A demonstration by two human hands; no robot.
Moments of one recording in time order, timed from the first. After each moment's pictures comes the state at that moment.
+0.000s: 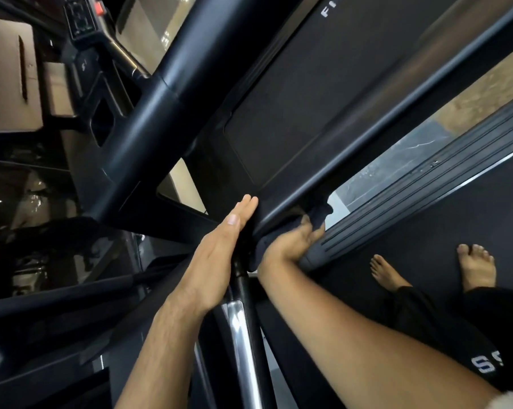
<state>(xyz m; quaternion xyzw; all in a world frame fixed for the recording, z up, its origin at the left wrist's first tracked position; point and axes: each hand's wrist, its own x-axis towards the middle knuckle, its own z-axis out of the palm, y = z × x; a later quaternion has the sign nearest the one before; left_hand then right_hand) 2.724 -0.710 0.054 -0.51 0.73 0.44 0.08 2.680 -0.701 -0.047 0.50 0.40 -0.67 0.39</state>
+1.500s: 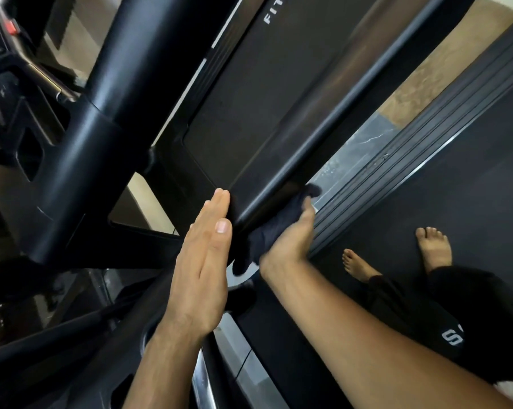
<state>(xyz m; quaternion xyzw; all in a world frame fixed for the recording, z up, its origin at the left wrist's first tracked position) 2.672 -0.697 0.028 -0.46 0.81 0.37 0.03 2.623 -0.681 -0.091 0.48 0.17 -0.72 0.47</state>
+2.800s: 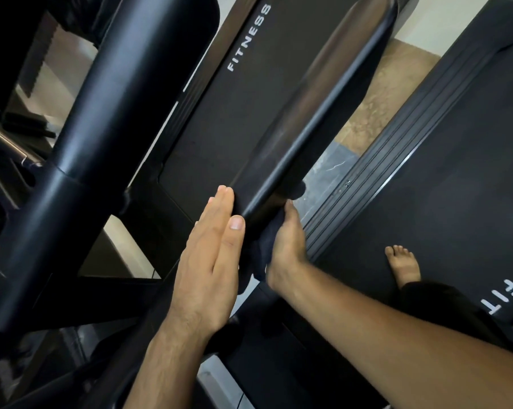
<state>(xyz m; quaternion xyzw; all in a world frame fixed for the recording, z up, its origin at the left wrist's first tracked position) 2.577 -0.688 0.025 -0.39 0.85 0.35 0.05 2.502 -0.669 -0.103 0.40 0.26 -0.74 0.47</state>
